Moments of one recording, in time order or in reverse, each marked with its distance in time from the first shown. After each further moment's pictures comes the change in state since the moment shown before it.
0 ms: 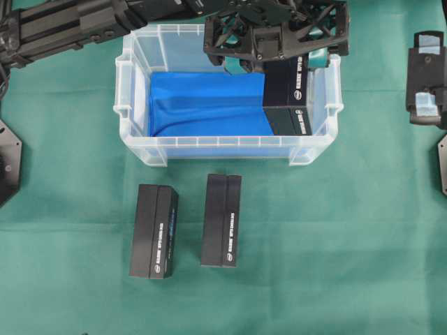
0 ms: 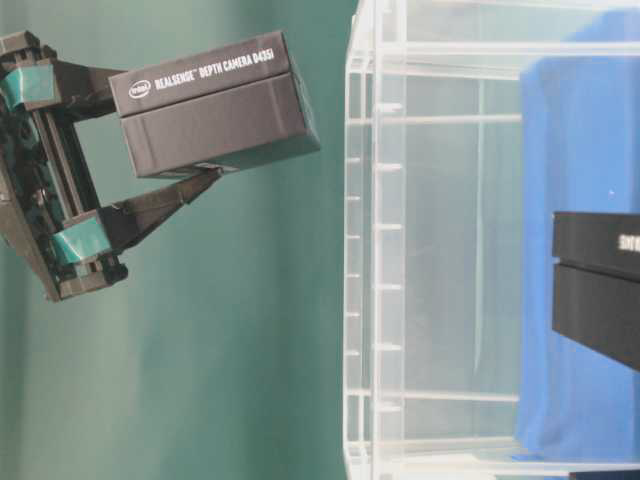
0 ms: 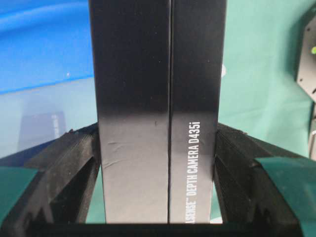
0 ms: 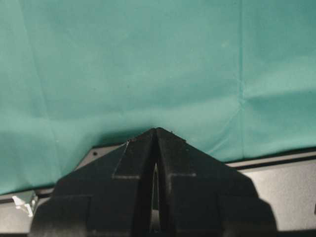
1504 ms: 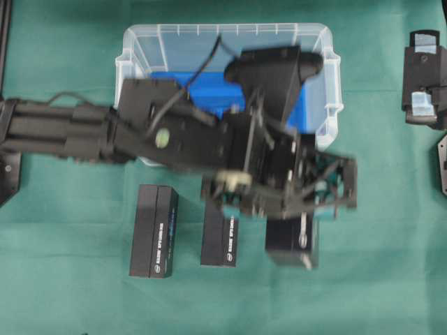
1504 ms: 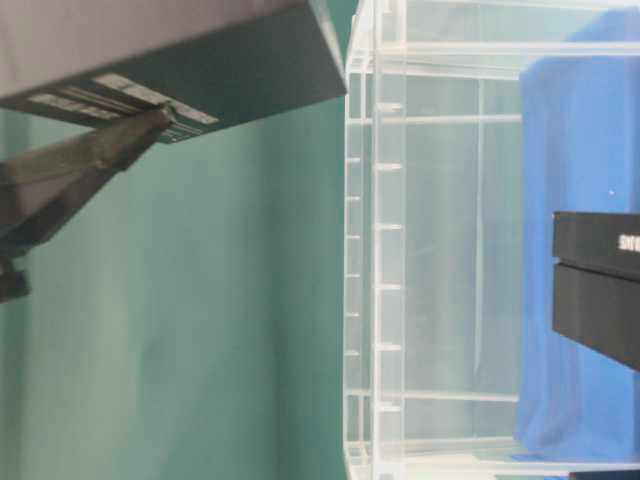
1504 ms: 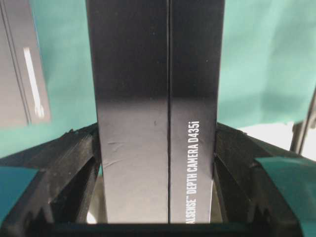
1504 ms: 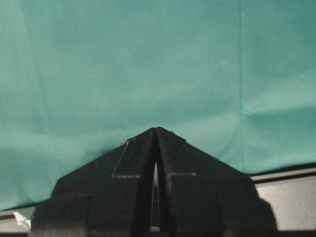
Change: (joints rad) left arm -0.325 0.000 0.002 0.021 0.002 -0.331; right arm 0.000 0.009 0.002 0.000 -0.055 0.000
